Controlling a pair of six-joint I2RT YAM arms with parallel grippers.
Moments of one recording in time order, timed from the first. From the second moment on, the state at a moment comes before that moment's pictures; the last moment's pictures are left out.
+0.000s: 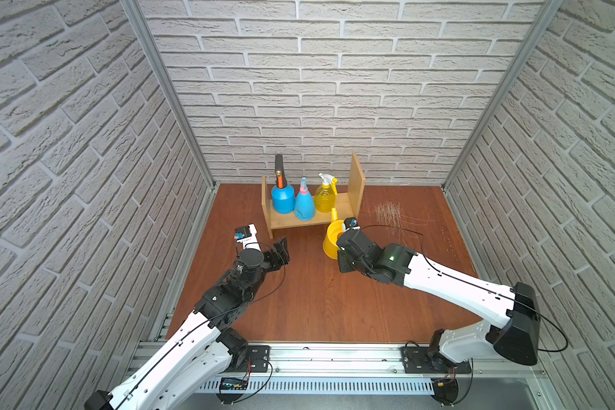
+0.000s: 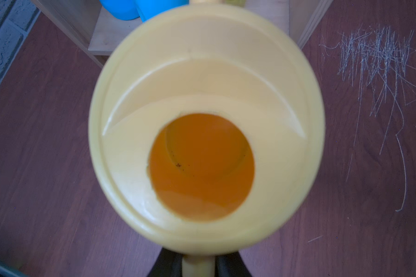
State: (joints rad) left arm -0.57 0.67 0.65 -0.36 -0.38 -0.65; right arm 1.00 1.47 1.28 -0.73 0.39 0.66
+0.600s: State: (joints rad) left arm -0.57 0.62 0.63 -0.38 -0.42 -0.66; right arm 0.90 1.61 1.43 -0.83 0.37 0.76
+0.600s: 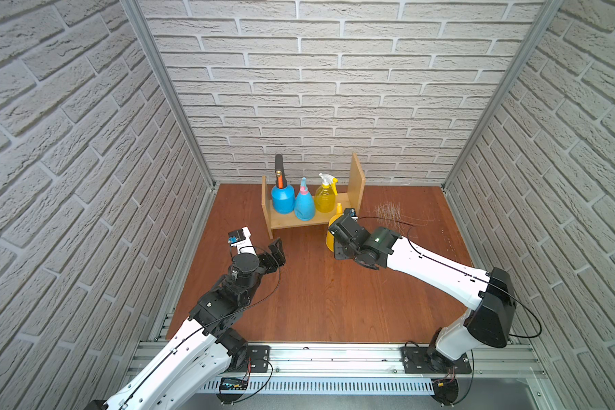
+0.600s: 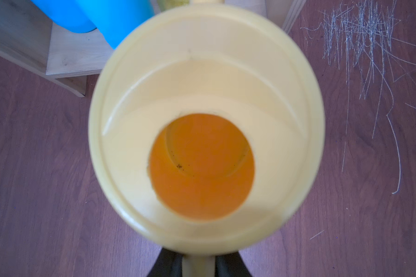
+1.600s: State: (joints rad) left arm -0.57 0.60 0.63 -0.38 -0.44 -0.64; right arm 0.83 1.93 1.85 -0.94 0.46 0.83
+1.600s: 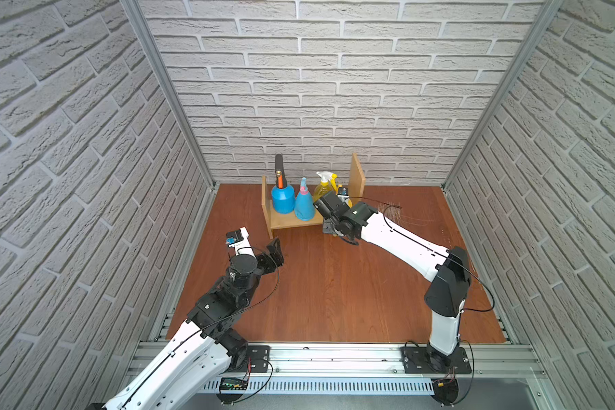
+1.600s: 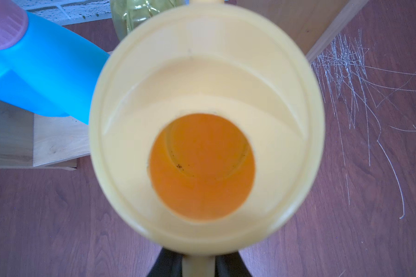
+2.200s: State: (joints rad) left arm -0.57 0.60 0.63 -0.38 -0.45 -0.62; right arm 0.78 2.00 1.90 -0.95 0.46 0.83
